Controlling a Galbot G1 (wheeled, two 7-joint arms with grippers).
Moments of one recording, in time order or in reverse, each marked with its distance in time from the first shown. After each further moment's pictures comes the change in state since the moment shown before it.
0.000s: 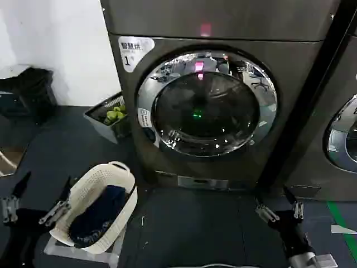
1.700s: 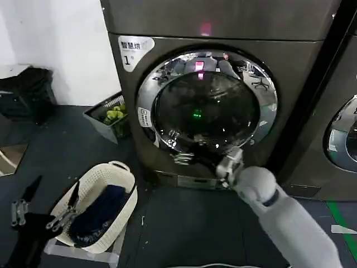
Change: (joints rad) left arm 0.042 -0.018 0.019 -0.021 -0.011 0.005 0.042; right arm 1.085 -0.307 -0.847 -0.498 0.231 -0.219 -0.093
